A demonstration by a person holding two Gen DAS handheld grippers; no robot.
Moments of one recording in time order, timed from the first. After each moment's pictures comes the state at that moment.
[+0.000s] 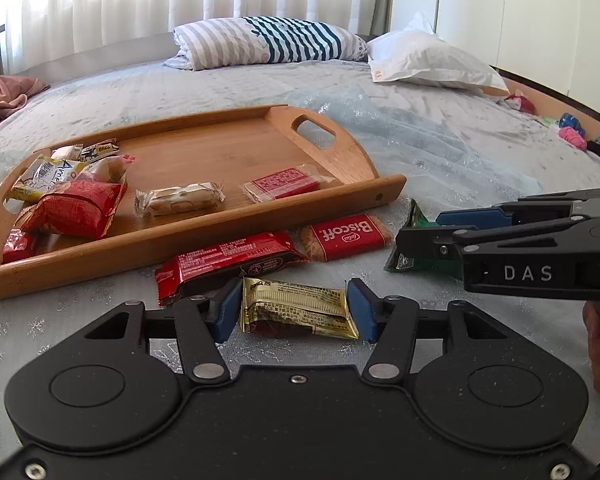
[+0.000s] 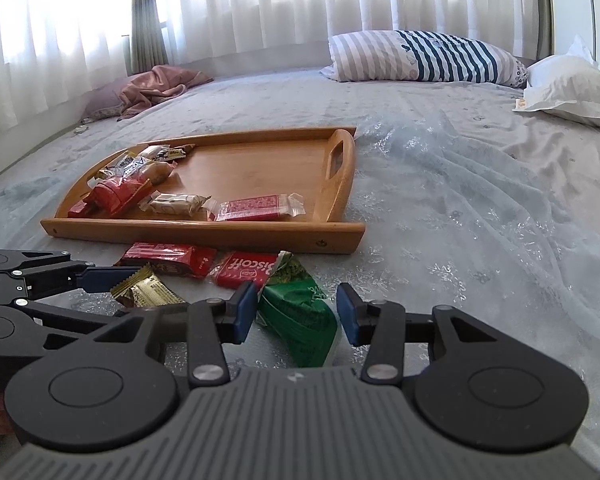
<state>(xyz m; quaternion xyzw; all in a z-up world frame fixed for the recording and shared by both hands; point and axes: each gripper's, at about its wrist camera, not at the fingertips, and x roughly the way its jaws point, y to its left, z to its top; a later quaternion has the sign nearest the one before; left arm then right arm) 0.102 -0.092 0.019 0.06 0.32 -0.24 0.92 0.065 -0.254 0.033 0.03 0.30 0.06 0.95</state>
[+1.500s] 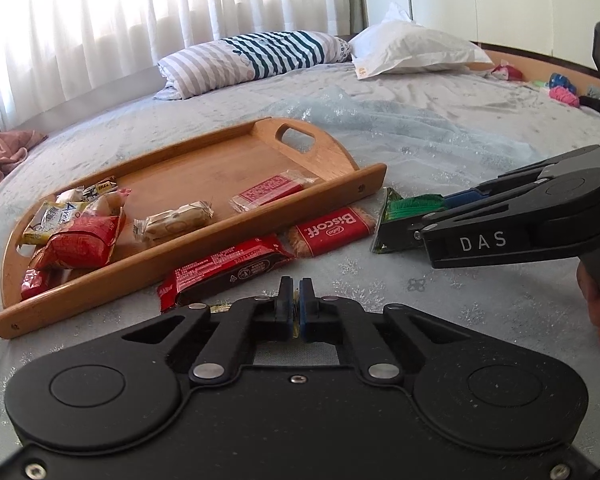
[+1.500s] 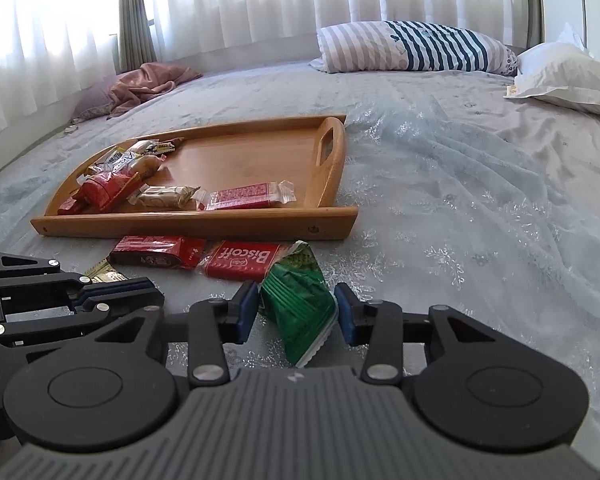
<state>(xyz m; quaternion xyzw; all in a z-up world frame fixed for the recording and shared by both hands) 0.073 -0.106 0.022 0.13 0.27 -0.24 0.92 0.064 -0.256 0.027 0.04 0.31 0.04 0.95</state>
